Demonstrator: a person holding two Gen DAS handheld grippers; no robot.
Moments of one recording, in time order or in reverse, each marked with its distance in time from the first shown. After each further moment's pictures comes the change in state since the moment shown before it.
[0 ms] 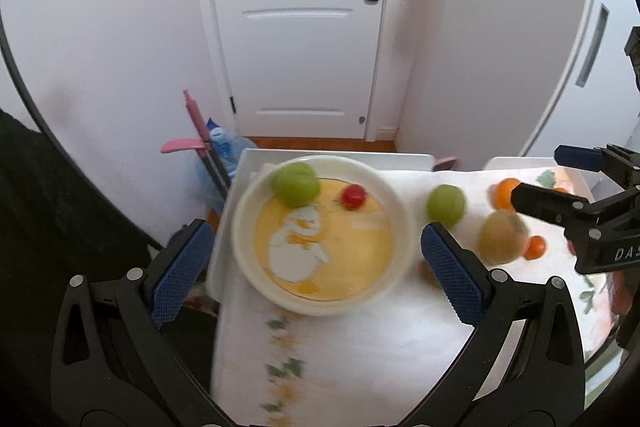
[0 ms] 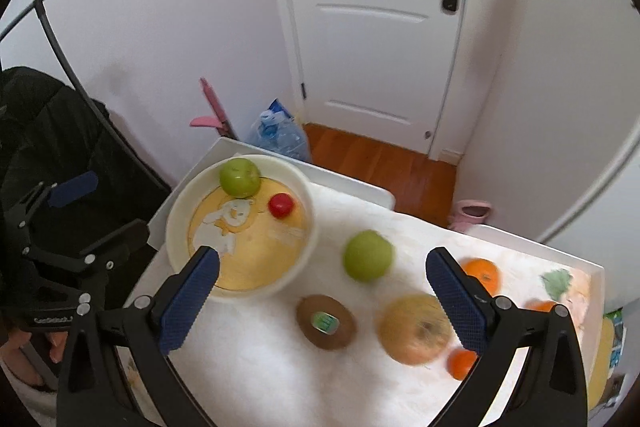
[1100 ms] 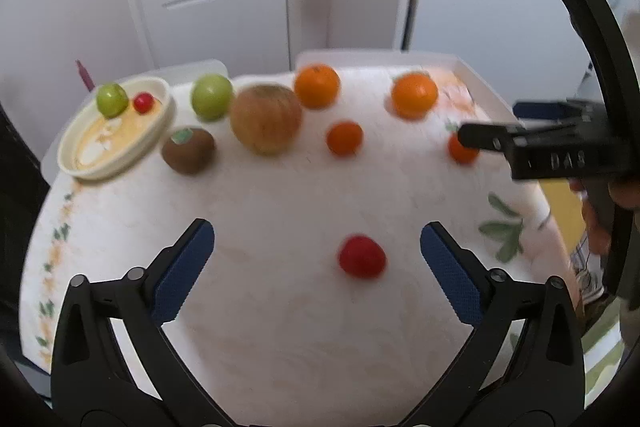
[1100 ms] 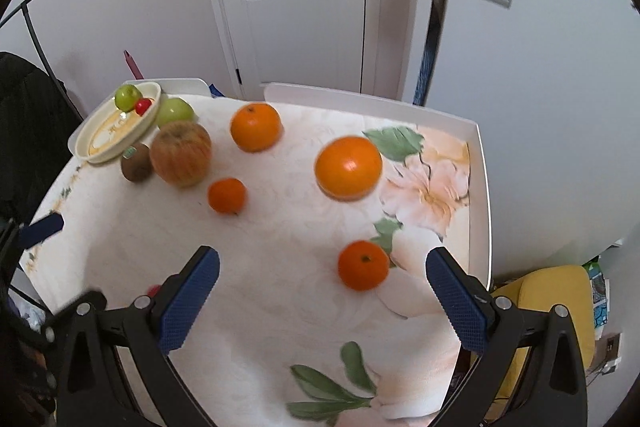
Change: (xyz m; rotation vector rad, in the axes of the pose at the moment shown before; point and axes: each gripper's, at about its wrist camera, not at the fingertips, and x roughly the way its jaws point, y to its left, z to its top) left arm -0.003 -0.260 -0.152 0.109 0.030 -0.099; right arm -0.051 -0.207 -0.180 0.063 -0.004 -0.091
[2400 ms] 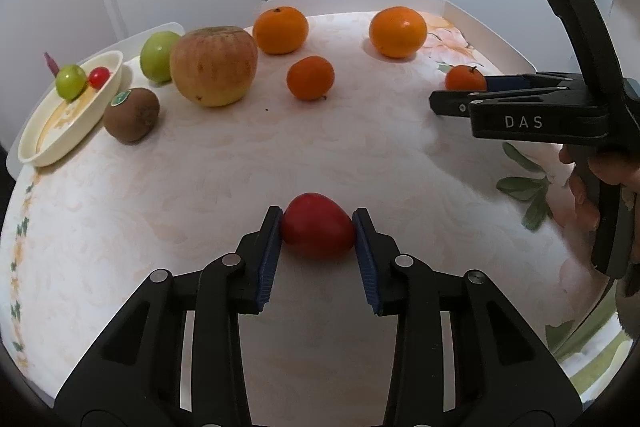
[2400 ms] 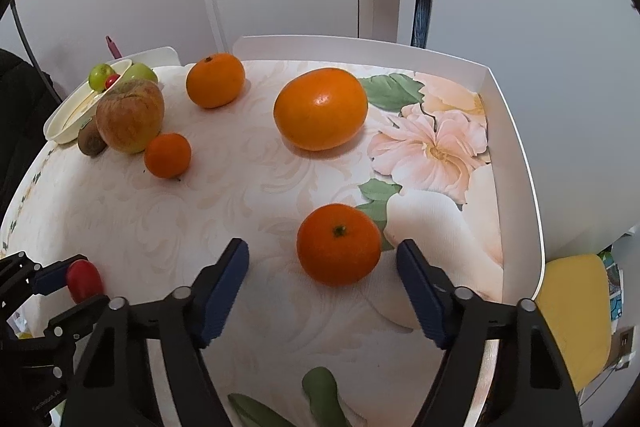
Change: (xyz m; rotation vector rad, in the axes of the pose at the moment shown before) left arm 0.051 -0.020 -0.020 0.057 0.079 -0.018; right arm 0.062 -0.022 -0.031 0.027 0.012 0.004
